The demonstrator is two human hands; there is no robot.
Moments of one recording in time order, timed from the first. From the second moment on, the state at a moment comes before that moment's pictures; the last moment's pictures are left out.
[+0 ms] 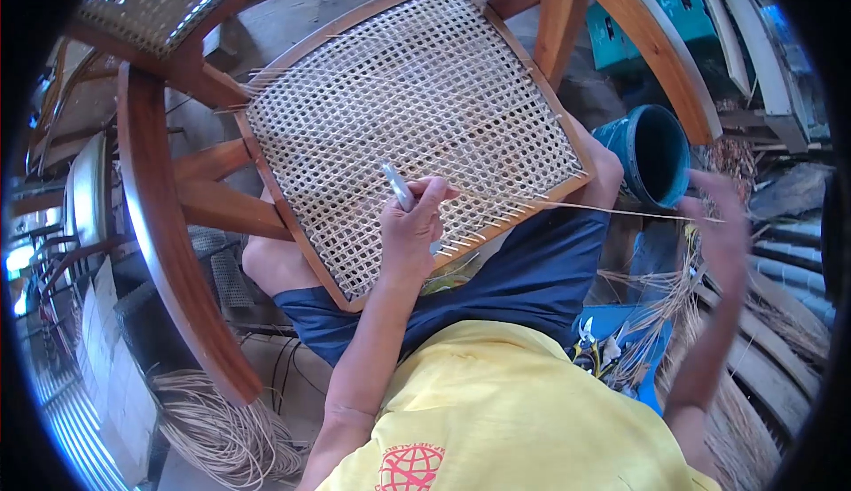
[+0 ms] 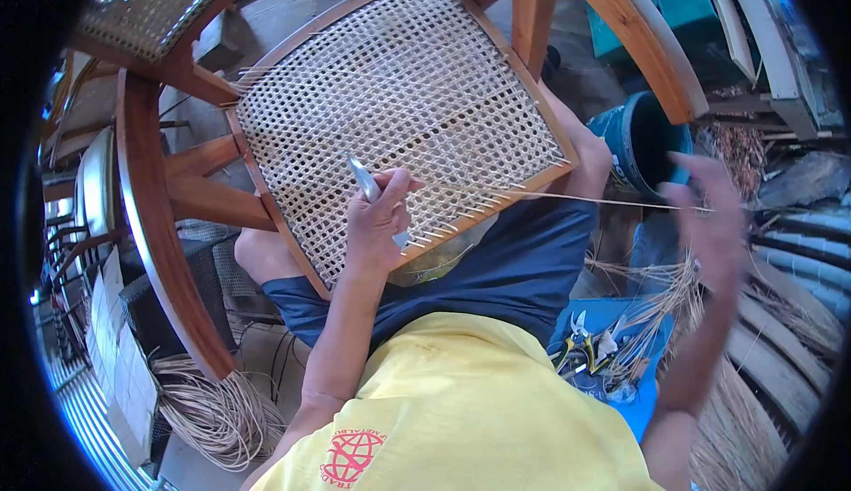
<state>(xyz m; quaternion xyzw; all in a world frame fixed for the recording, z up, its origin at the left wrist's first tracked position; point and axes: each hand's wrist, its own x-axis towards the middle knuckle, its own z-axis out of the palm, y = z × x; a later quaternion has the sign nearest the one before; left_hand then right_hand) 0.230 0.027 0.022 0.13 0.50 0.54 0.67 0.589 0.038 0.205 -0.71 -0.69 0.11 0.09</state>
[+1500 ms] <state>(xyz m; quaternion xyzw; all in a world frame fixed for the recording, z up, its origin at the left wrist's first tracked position) 0.292 -0.011 0.064 0.23 0.47 0.33 0.79 0.611 -0.022 0.153 -0.68 -0.50 0.52 0.14</state>
